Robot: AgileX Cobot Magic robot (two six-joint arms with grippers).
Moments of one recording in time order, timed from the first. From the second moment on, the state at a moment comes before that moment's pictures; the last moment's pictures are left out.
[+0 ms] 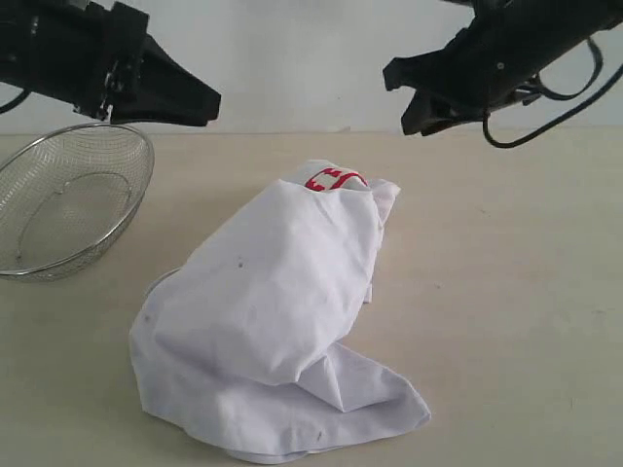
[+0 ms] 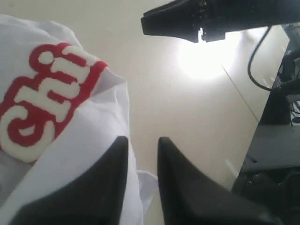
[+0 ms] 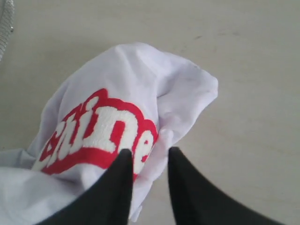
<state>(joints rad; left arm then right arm) -0.10 1.62 -1.23 -1.13 1.06 0.87 0.09 1.83 -1.47 0.49 0.75 -0.31</state>
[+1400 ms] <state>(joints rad) -0.32 1.80 -1.23 -0.90 0.67 0.68 -0.01 2.15 -1.58 0.70 0.69 -0.49</state>
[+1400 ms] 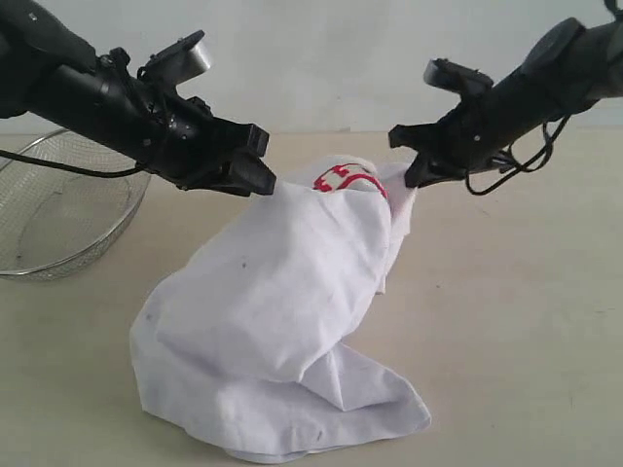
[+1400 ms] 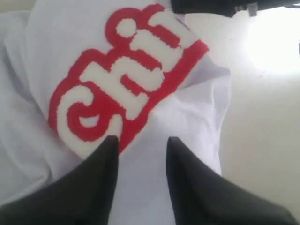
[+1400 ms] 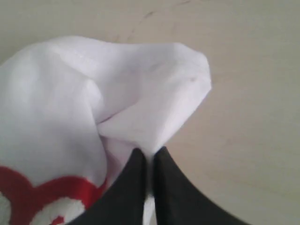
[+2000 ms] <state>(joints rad) -0.32 1.80 -1.23 -0.88 0.68 0.67 -0.11 2.16 -1.82 0.46 0.91 -0.28</state>
